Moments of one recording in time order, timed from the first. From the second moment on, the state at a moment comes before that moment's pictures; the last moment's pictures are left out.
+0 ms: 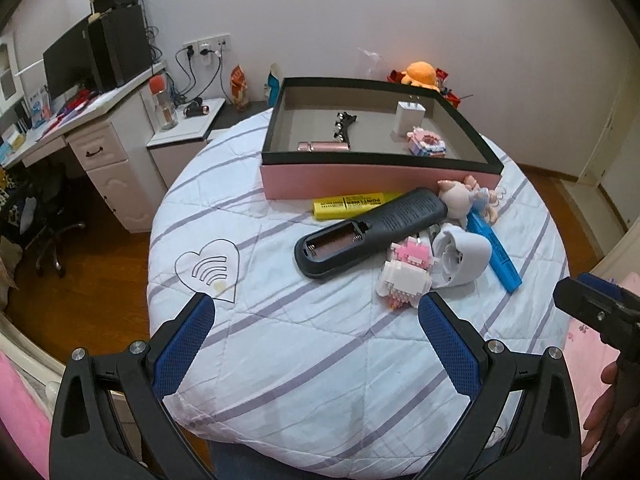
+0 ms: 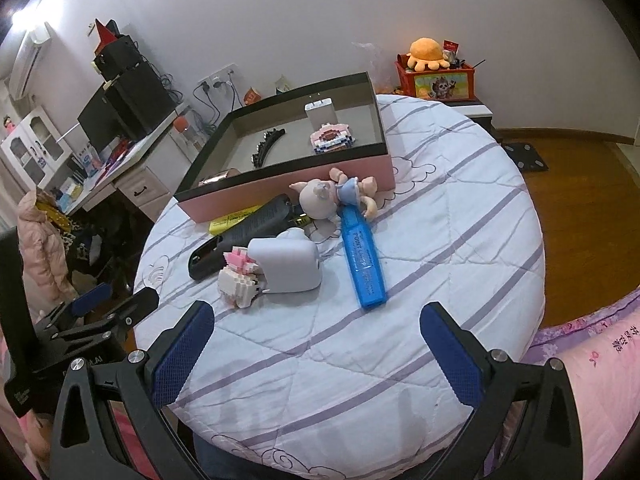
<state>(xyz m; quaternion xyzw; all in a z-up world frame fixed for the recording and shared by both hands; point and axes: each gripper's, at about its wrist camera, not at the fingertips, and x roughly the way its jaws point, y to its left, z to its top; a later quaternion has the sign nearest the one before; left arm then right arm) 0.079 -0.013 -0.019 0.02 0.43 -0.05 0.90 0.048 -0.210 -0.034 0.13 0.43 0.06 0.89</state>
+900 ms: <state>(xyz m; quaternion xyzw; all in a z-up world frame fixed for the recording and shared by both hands) 0.105 -0.061 -0.069 0.02 0.48 -0.10 0.87 0.067 -0.221 -0.059 0.09 0.46 0.02 0.88</state>
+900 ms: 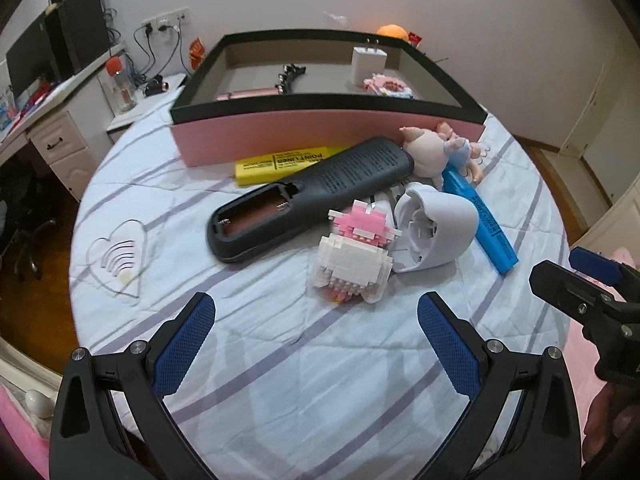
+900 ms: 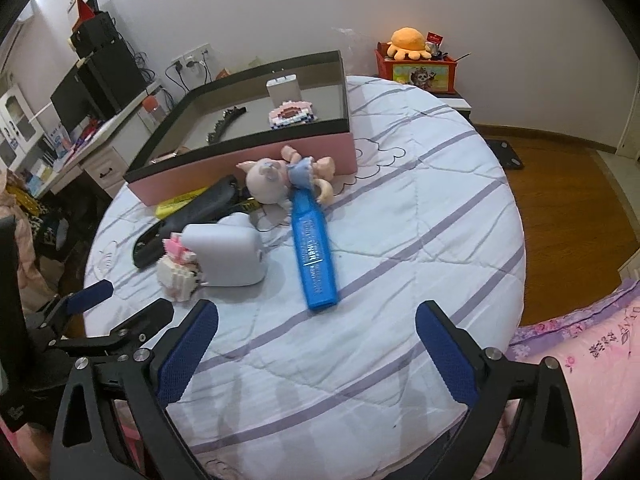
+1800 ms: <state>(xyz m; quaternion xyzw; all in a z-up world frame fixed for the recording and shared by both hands) 0.141 -0.061 -0.092 0.03 0.47 -0.11 0.88 0.120 -0.209 -0.095 0.02 0.50 0.00 0.87</state>
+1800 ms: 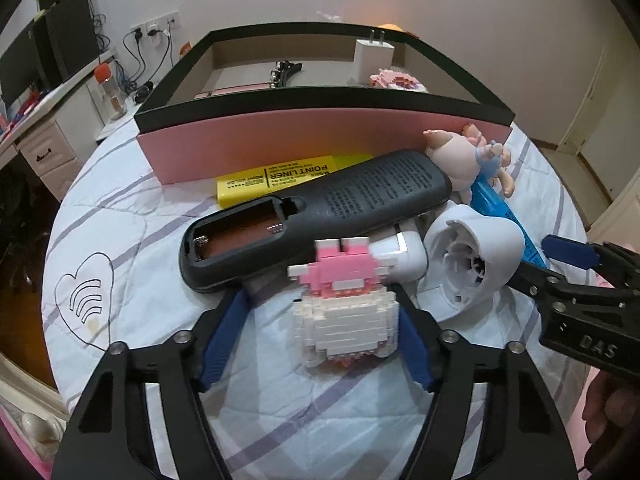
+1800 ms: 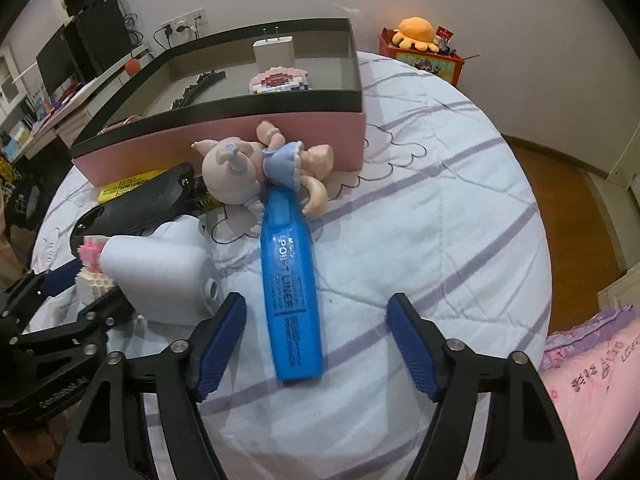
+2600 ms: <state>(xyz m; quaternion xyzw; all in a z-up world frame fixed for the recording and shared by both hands) 0.122 -0.046 -0.078 0.00 0.46 -0.12 0.88 0.101 -0.214 -0.085 0.05 0.49 0.03 0.87</state>
